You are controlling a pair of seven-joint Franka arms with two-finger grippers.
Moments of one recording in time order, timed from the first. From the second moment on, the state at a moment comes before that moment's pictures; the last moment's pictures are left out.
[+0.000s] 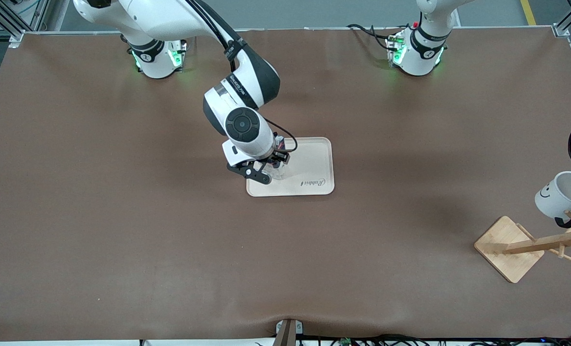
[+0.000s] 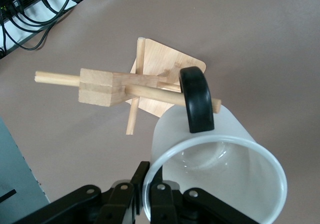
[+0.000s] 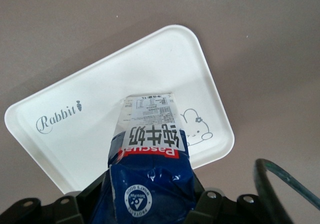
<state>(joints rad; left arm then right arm) 0.41 0.38 -0.21 -1.40 0.18 1.88 0.66 0.69 0.58 0.01 -1.49 0.24 1.94 1.01</state>
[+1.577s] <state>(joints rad) 0.40 0.22 -0.30 -1.38 0.08 1.49 0.19 0.25 0.42 -0.04 -1.30 0.20 1.45 0.72</state>
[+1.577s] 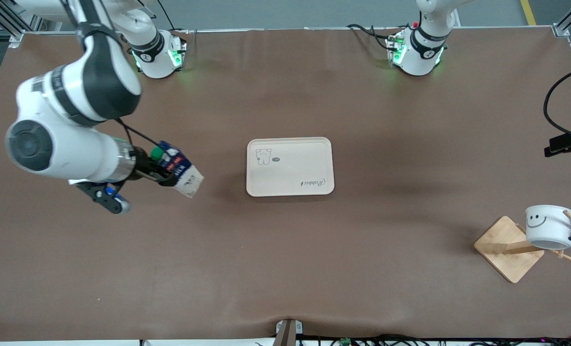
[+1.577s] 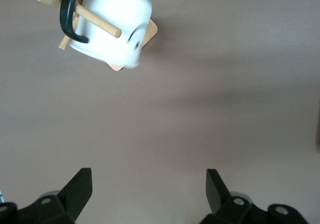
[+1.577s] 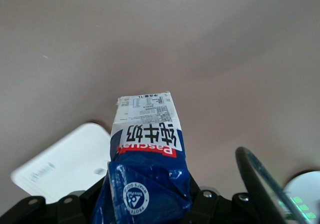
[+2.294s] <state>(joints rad) 0.40 0.22 -0.34 -1.38 0.08 1.49 0.11 0.00 0.35 -0.05 -1.58 -0.01 1.60 0.17</state>
